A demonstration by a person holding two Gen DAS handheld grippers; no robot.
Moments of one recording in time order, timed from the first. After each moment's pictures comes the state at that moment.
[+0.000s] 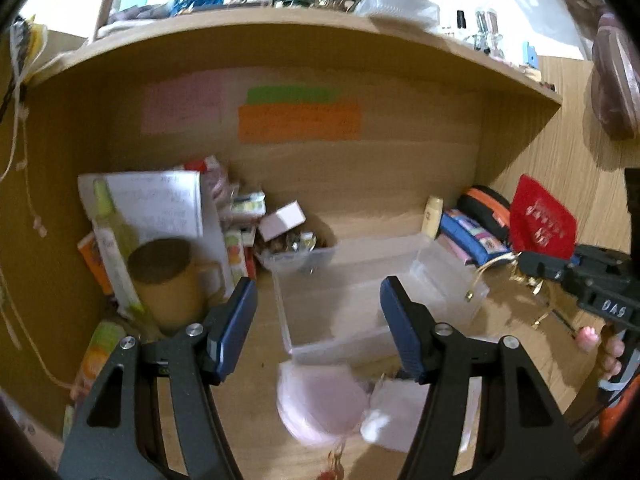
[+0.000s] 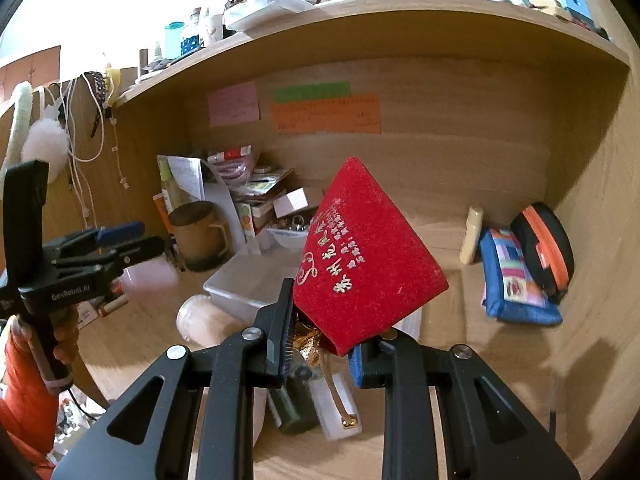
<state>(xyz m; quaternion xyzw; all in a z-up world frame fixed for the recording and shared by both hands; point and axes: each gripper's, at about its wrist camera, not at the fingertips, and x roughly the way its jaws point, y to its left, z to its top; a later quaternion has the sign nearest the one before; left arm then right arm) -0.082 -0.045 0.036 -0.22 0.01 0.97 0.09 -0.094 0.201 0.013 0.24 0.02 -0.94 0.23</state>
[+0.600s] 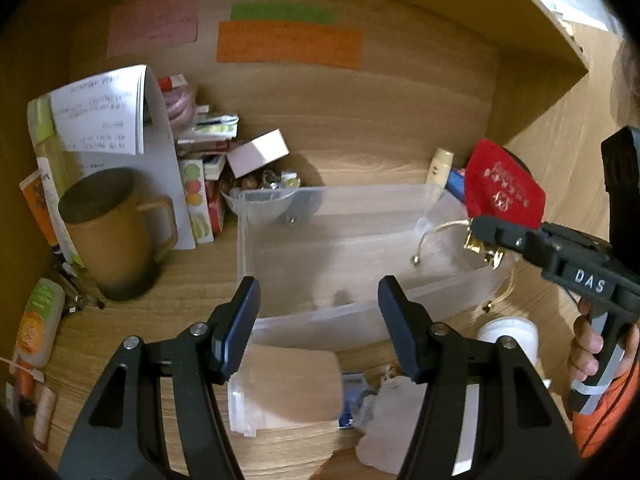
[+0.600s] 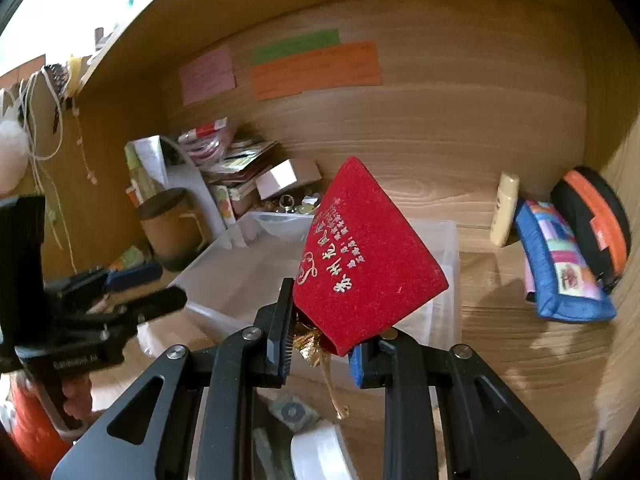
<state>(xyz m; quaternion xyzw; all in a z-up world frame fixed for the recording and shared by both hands) -0.134 -0.035 -0.043 -0.29 -0.02 0.95 0.10 -0.170 0.183 -0.044 0.27 -0.02 -0.93 0.24</state>
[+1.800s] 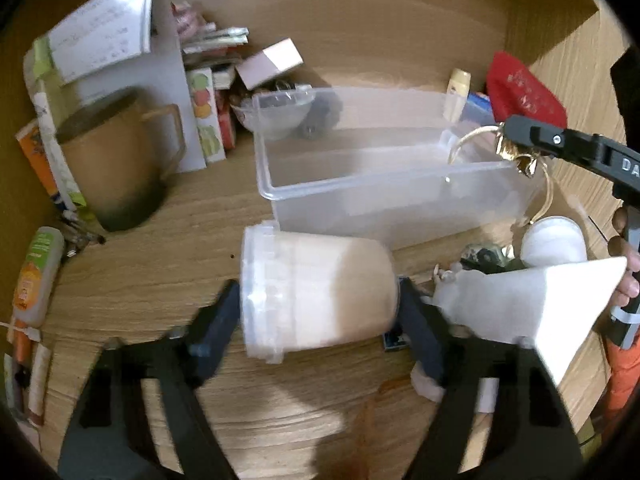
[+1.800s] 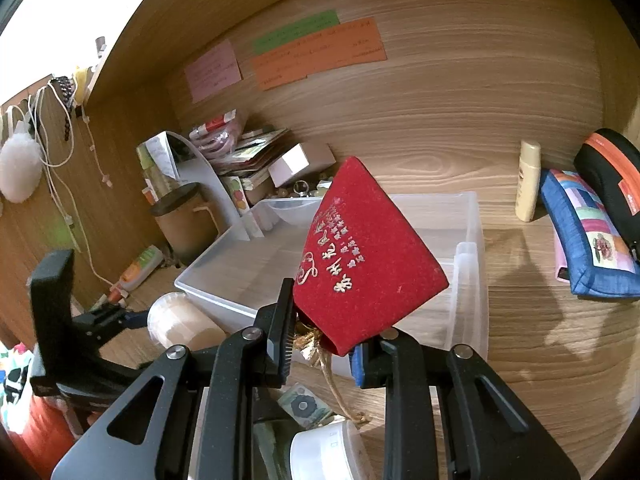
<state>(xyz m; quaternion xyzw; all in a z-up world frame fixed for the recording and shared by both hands) -0.129 -0.043 -0.102 -0.39 0.02 0.92 0.09 -0.175 0.190 -0.061 0.29 -0.05 -0.91 0.28</state>
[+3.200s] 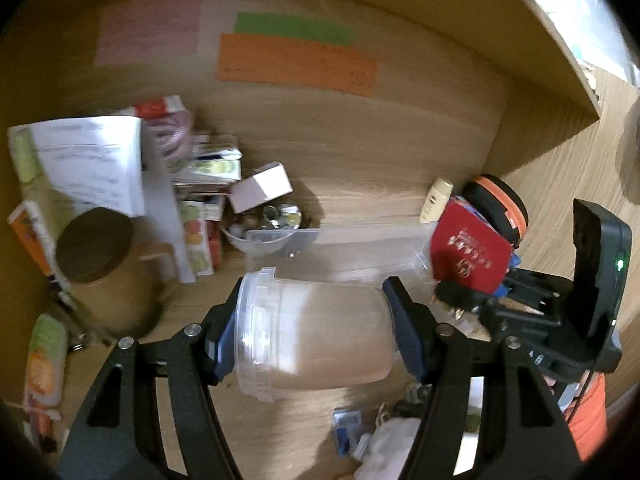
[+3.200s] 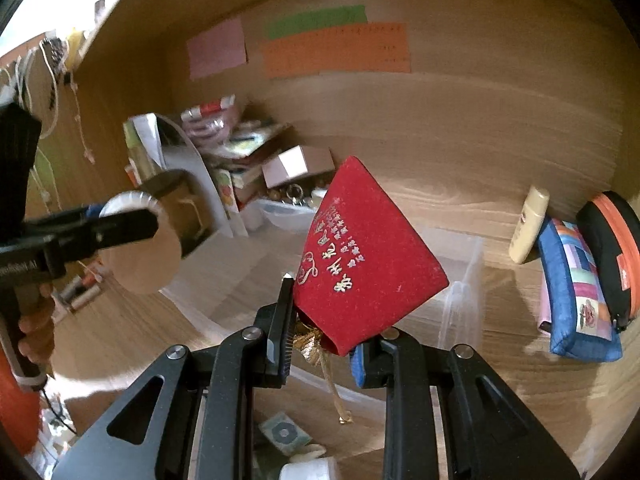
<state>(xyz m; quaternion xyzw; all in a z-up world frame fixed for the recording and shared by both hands) -0.179 -0.049 -0.003 -0.32 -0.05 0.94 0.13 -0.201 0.158 -0.048 0.31 0.05 -0.91 0.26</state>
